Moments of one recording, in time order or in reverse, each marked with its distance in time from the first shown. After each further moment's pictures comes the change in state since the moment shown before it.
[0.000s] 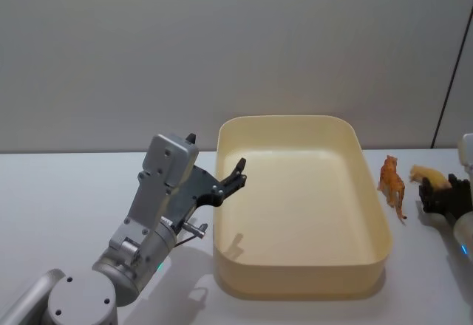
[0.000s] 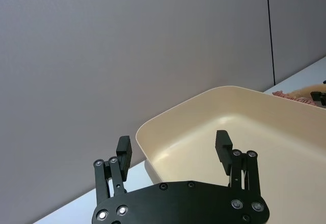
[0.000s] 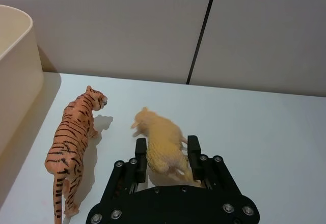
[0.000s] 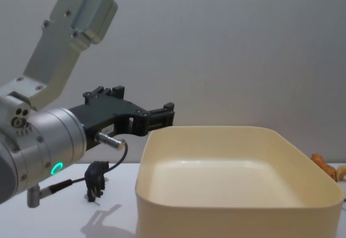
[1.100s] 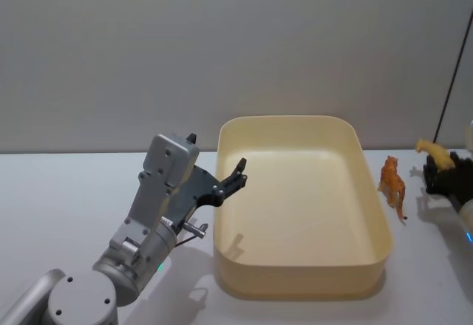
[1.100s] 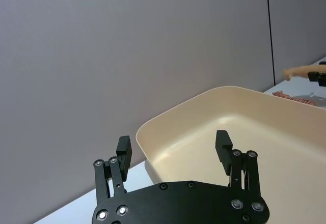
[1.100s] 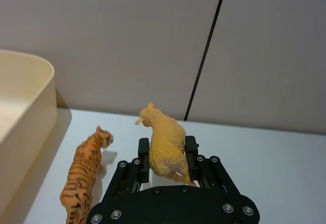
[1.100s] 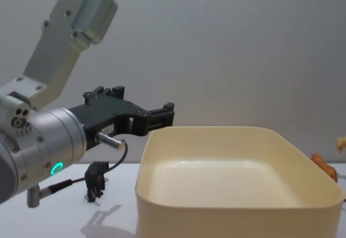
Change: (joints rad) left arm 0.000 0.000 0.000 0.000 0.000 0.000 0.000; right arm -0.007 0.009 0.010 -0.049 -0.030 -0.074 0.017
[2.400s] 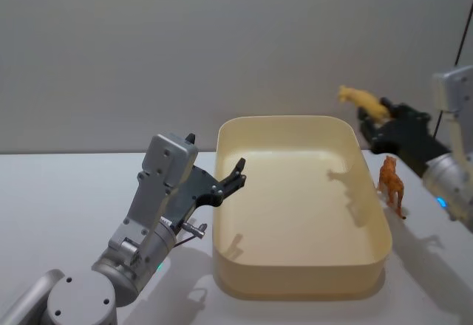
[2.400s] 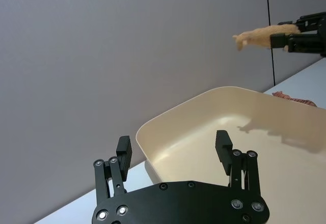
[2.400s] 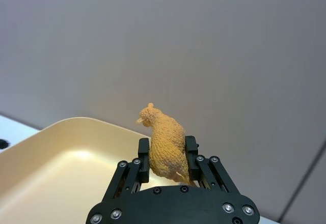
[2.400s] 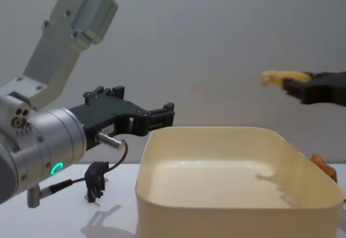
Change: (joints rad) left arm 0.000 0.000 0.000 0.000 0.000 0.000 0.000; right arm 0.004 -0.005 -0.016 -0.212 0.016 -0.040 0.316
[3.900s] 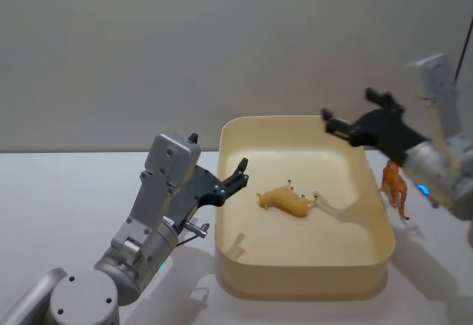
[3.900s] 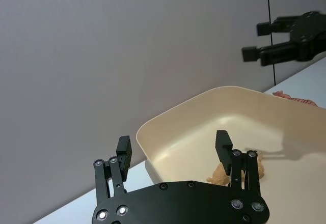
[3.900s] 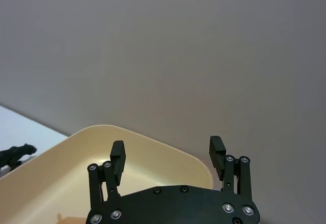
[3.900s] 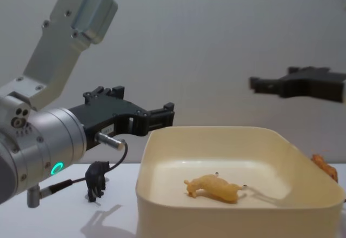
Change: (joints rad) left arm 0.000 0.000 0.000 0.000 0.000 0.000 0.000; right arm 0.084 -0.043 -0.022 0.082 0.007 0.017 0.085
